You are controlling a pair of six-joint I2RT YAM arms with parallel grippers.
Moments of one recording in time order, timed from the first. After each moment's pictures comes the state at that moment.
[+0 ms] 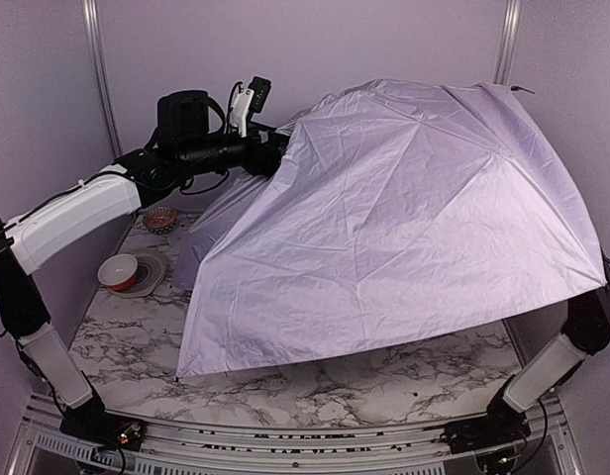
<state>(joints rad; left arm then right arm) -0.70 1.66 1.68 -0.08 0.33 -0.07 0.66 1.54 0.99 1.10 -0.23 -0.08</state>
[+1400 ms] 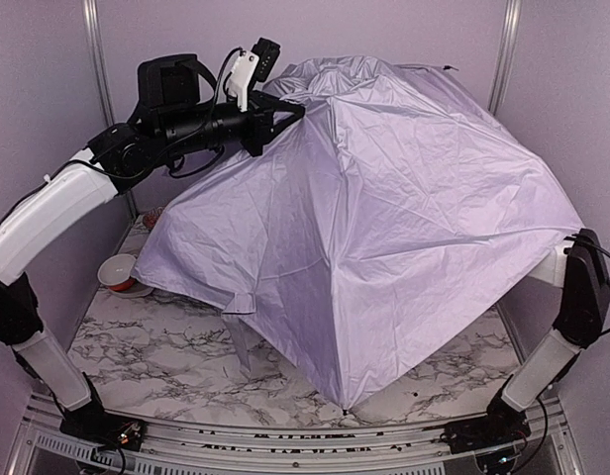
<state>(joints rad) -0.83 1.64 1.87 -0.27 0.21 0.14 0.66 1.61 1.17 0.93 -0.29 -0.03</state>
